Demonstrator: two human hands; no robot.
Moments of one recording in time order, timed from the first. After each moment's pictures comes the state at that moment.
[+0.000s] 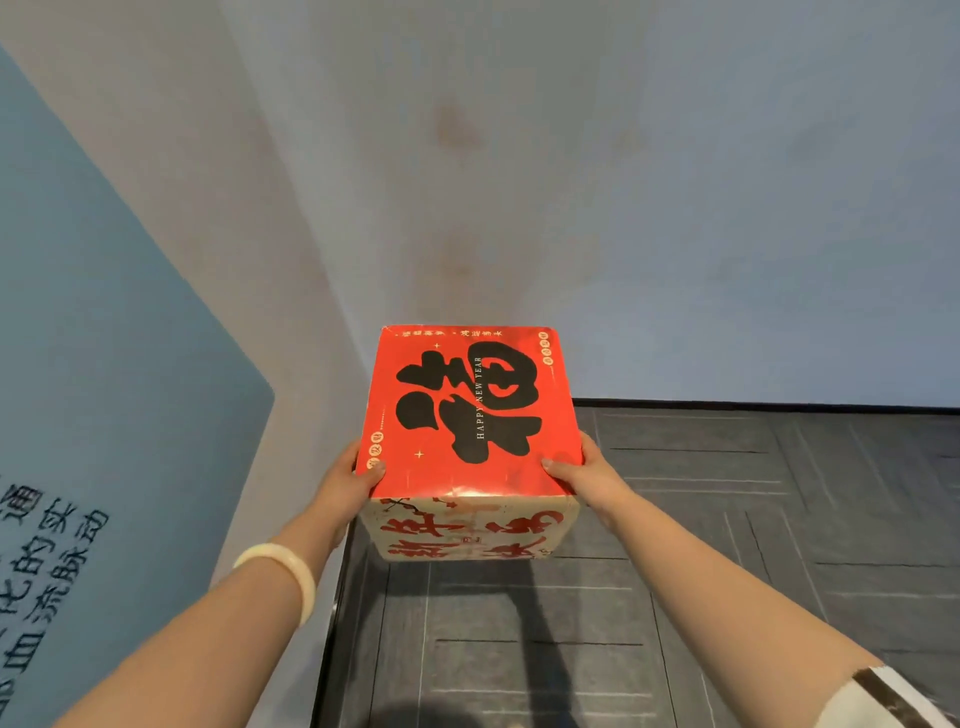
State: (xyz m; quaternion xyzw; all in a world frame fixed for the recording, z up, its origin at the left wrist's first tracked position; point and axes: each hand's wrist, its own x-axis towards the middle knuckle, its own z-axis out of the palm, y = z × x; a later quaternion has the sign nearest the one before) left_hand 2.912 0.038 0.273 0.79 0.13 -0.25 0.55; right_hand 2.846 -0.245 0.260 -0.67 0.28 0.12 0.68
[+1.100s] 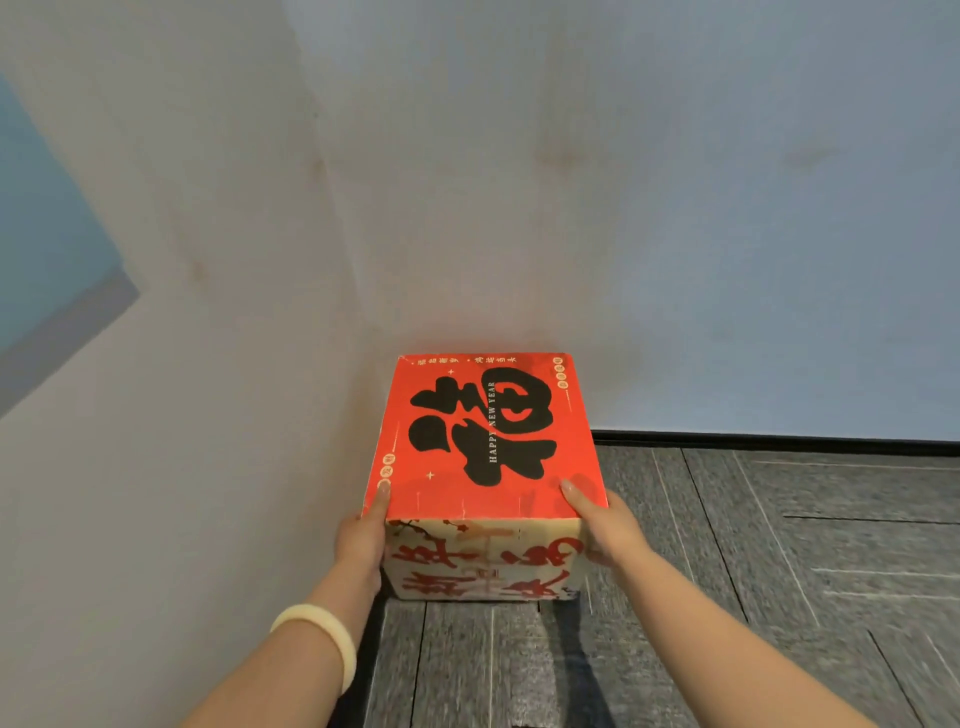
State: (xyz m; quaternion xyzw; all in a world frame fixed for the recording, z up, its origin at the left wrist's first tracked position) left_hand 3.131 0.096 -0.210 0.65 0.27 -0.16 0.69; right_hand 3.057 -0.173 -0.179 -0.68 0.35 0.05 0.64
